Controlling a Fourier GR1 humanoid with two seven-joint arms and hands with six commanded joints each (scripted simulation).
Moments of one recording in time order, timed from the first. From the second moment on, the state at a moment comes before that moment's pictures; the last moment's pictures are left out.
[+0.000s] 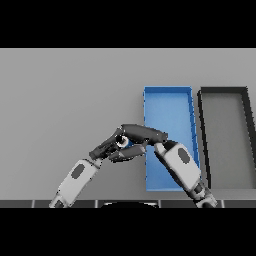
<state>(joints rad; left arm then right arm) -0.28 0.11 -0.50 -1.57 0.04 -0.30 -0.06 -0.56 -0.09 0.36 -1.72 -0.32 0.64 0.36</state>
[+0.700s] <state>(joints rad) -0.30 0.15 -0.48 -1.54 -0.05 -0.38 -0.05 -0.52 -0.01 0.32 -1.77 -0.32 0.69 0.36</state>
